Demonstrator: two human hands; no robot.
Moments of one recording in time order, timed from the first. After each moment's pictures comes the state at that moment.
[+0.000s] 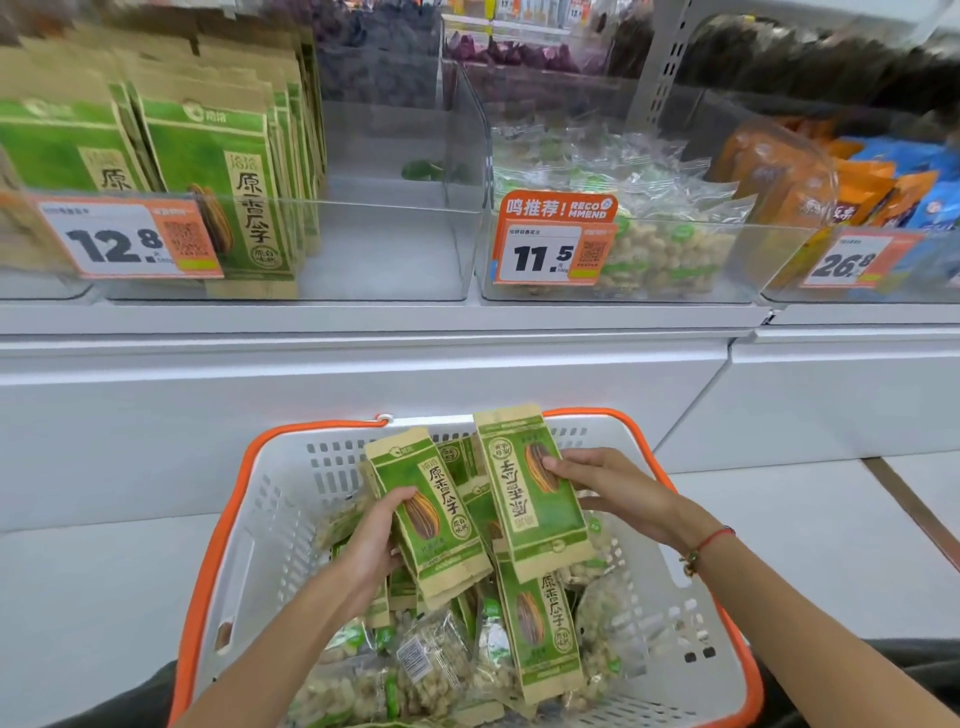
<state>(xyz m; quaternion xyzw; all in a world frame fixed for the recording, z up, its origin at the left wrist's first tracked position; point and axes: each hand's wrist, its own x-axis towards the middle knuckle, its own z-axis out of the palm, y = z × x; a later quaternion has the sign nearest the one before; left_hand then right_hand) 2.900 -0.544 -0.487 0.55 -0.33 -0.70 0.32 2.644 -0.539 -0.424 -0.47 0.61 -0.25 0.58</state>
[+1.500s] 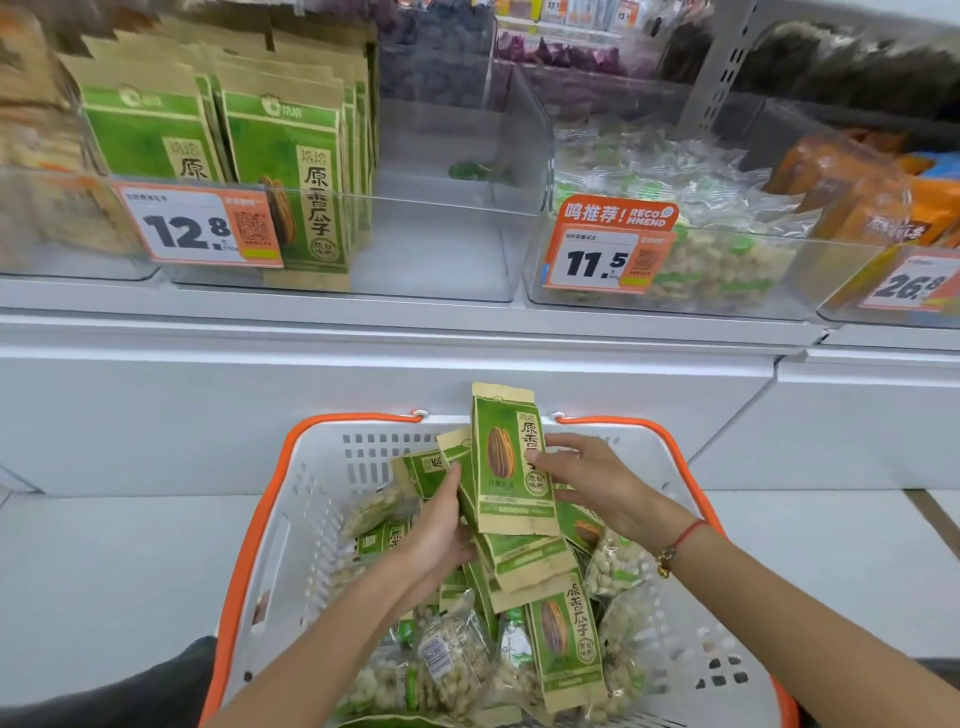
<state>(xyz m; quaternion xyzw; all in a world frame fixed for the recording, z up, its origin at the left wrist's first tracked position) 2.875 -0.545 -0.472 0.49 -0.32 -0.76 0.28 2.709 -0.561 -0.417 -0.38 0.65 -0.30 0.58</state>
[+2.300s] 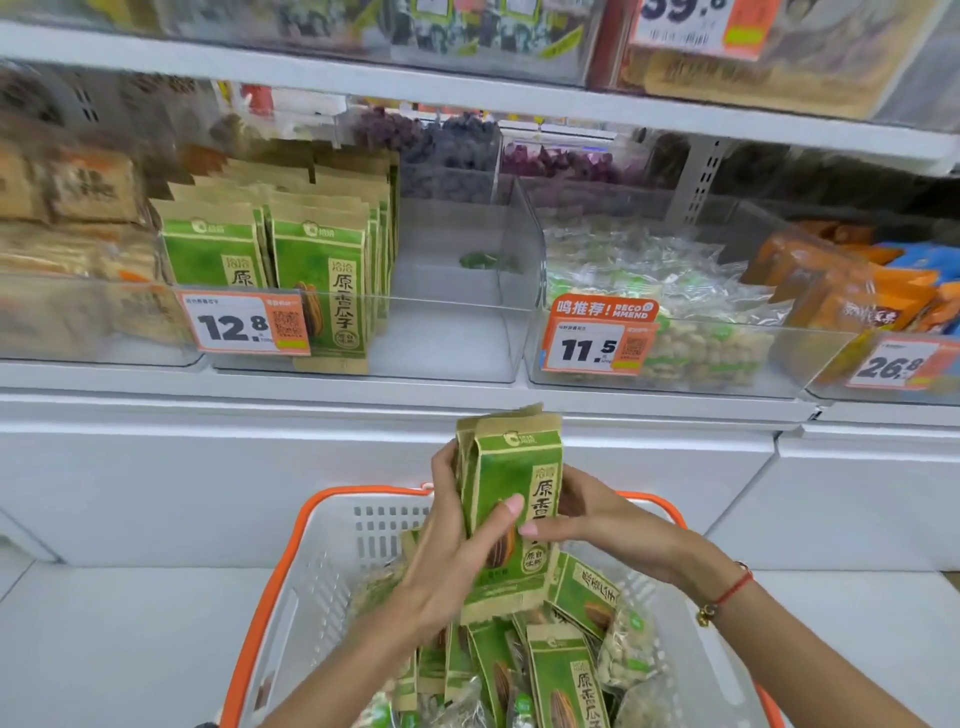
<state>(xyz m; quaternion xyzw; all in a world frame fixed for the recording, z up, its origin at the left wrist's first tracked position) 2.880 -0.539 -0.387 0.42 -0.60 -0.52 0.45 2.703 -0.558 -0.351 -0.61 0.49 -0.23 0.58</state>
